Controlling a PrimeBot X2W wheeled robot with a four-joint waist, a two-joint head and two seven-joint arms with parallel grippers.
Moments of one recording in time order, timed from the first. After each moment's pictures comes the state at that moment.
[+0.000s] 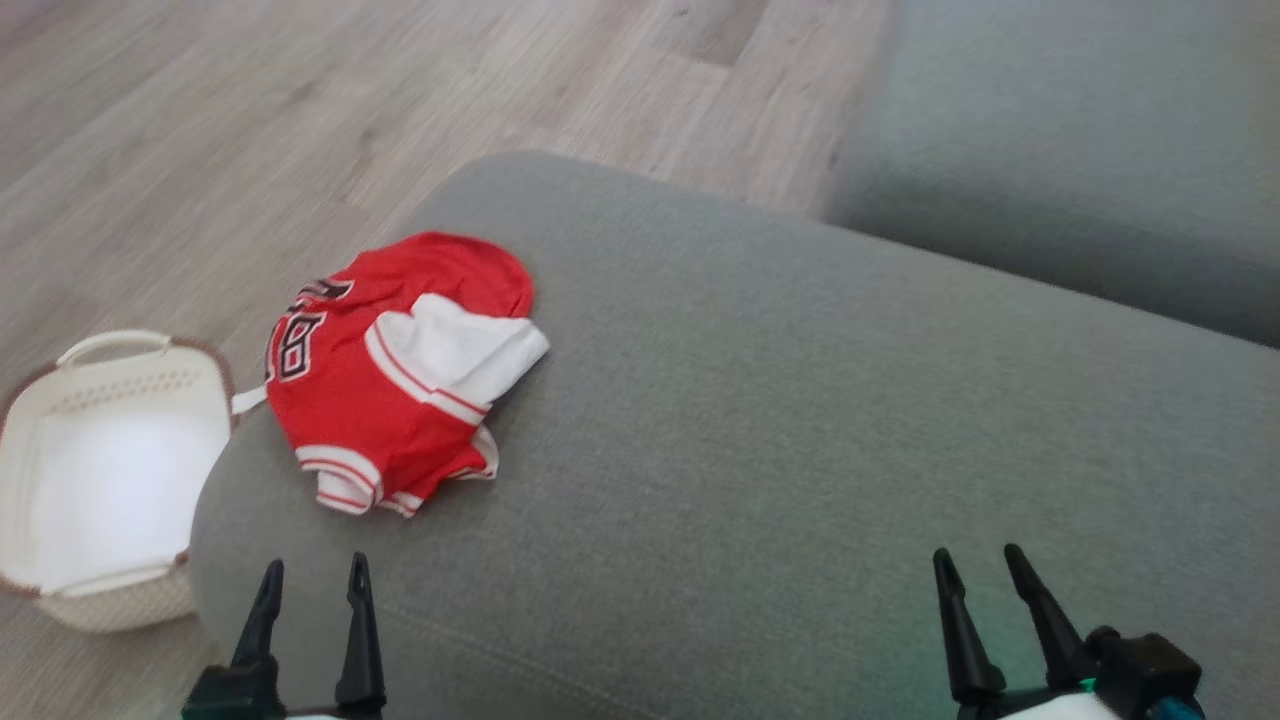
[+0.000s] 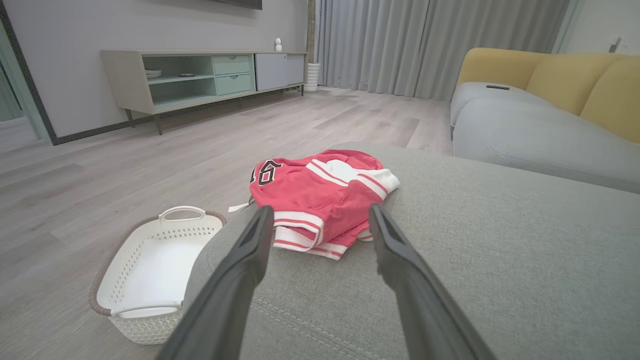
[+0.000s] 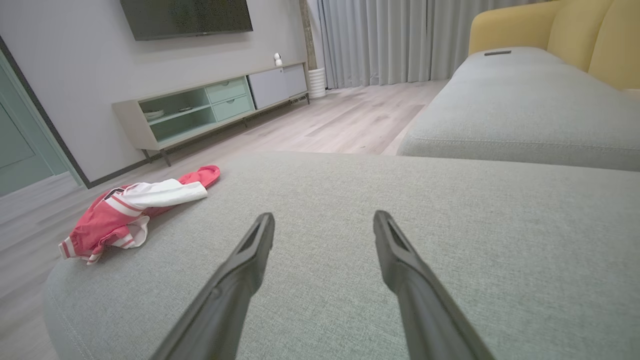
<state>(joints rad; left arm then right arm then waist) 0.27 0.06 -0.09 0.04 -0.06 0.10 -0.26 0.19 -0.07 0.13 0.22 0.25 0.12 -0.25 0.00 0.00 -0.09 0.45</state>
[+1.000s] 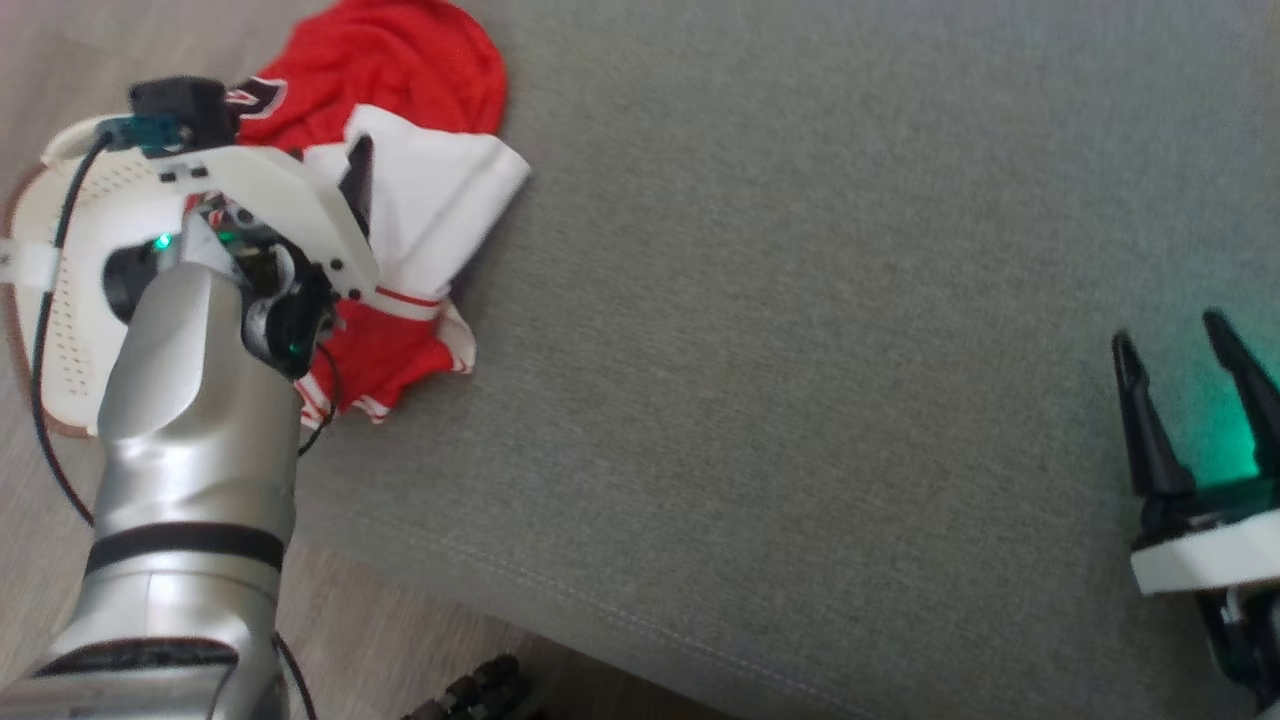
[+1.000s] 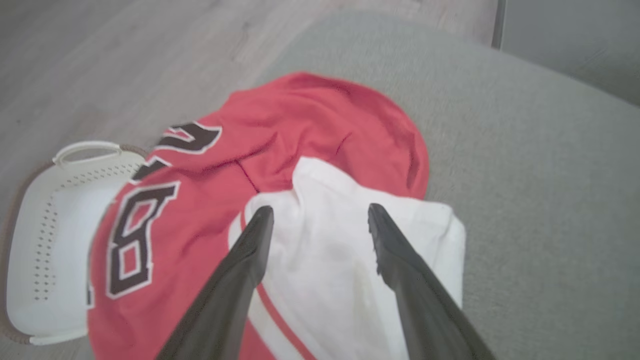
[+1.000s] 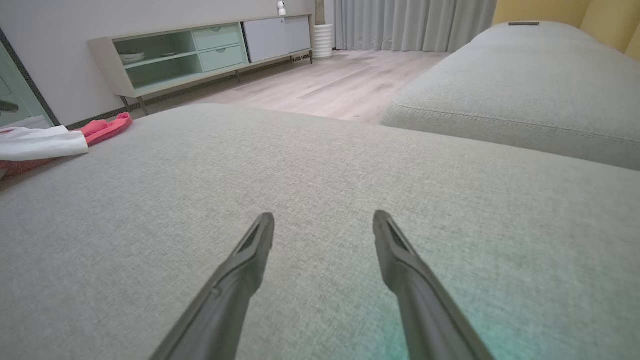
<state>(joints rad) -0.83 0.06 -0.01 0.85 -0.25 -0.08 0.20 -0.02 -0.39 0.06 0.11 0.26 0.12 -0.25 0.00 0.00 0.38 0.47</state>
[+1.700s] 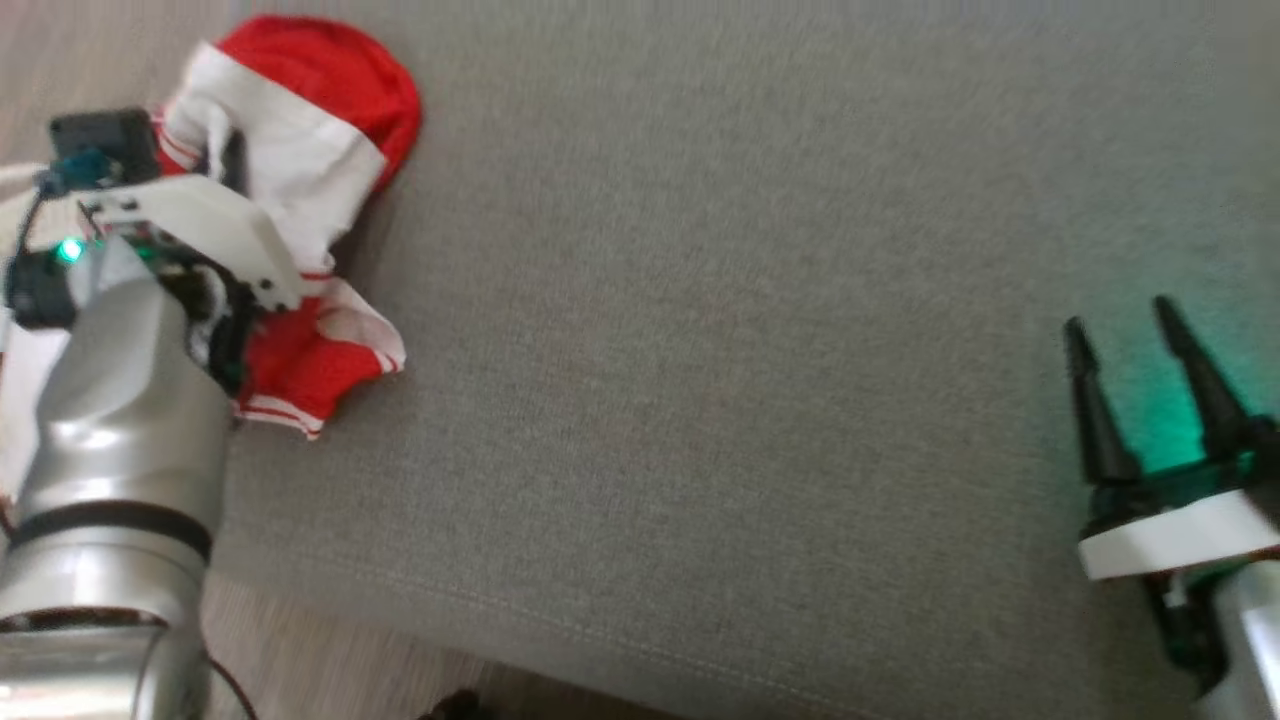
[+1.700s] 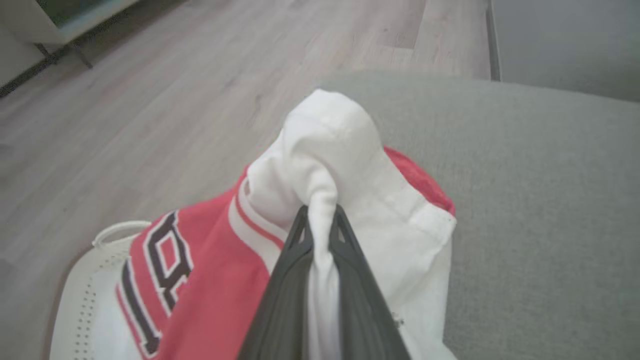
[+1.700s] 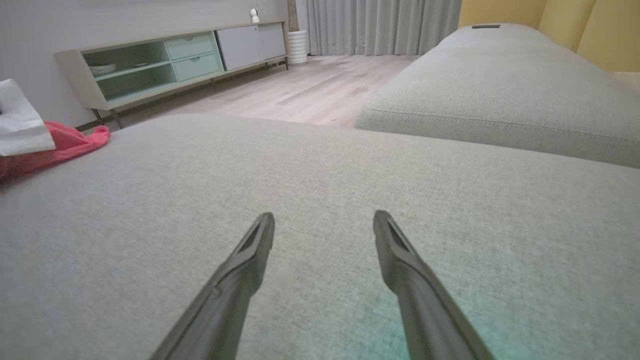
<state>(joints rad) -0.92 0.16 -0.08 1.16 -0.18 -0.08 -0.14 -0.09 -0.35 0.10 0.14 0.24 0.12 -0.25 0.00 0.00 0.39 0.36</state>
